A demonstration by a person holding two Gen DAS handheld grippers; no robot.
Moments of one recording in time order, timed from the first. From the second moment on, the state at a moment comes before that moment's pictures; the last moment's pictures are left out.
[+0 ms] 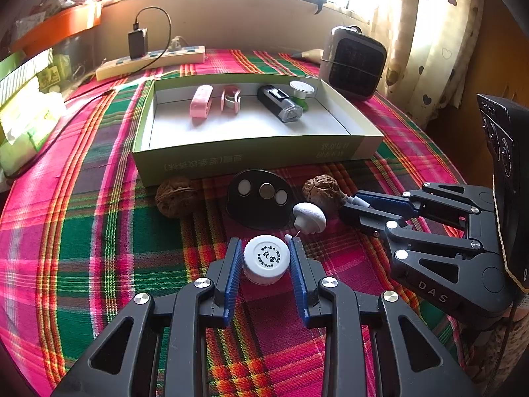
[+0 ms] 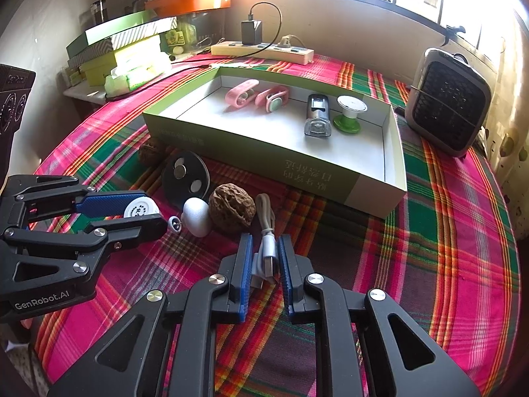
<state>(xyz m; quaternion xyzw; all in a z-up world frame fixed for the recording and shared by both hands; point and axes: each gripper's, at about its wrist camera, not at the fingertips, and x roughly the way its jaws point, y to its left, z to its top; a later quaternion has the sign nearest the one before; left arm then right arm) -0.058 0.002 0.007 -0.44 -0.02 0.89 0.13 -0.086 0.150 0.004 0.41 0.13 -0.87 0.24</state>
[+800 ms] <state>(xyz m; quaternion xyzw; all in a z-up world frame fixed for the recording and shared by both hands) -0.058 0.000 0.012 -0.43 -0.02 0.89 0.13 -0.086 0.152 0.005 0.41 0.12 -0.87 0.23</state>
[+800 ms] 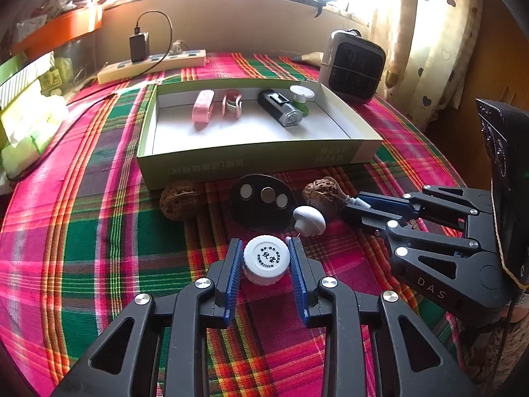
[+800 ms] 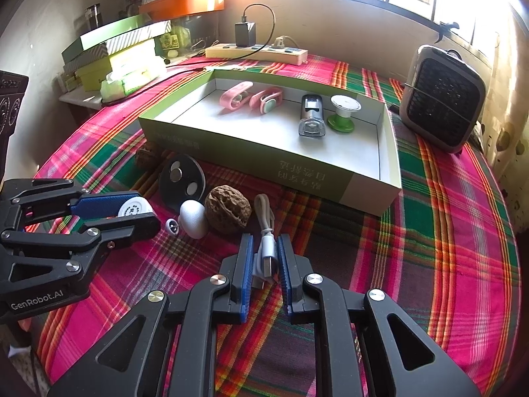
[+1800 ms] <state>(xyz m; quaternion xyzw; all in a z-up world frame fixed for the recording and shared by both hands) -0.082 -0.008 0.056 -0.40 -0.03 0.91 0.13 -0.104 0.152 0.047 0.39 0.09 -0.89 0.24</state>
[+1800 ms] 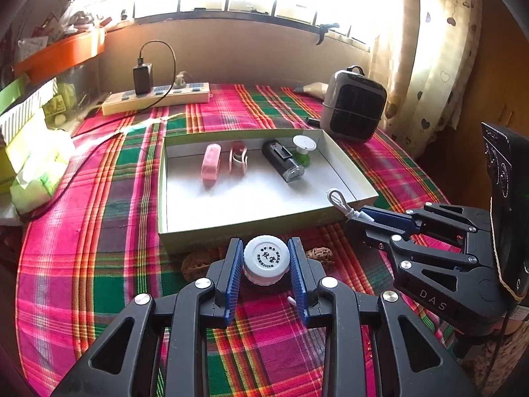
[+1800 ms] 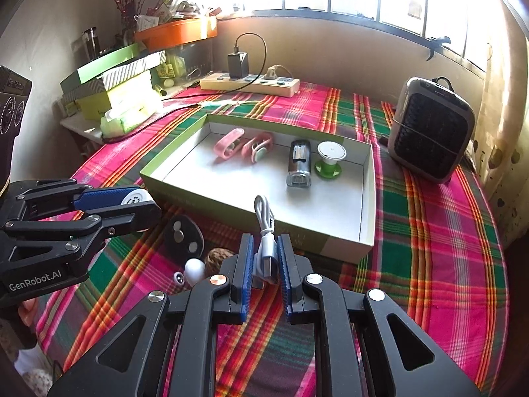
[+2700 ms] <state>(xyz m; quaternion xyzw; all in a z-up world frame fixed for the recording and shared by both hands) -0.162 -0.030 0.038 -0.42 -0.04 0.90 0.10 -0.183 0.122 0.037 0.42 0.09 -0.87 0.24</state>
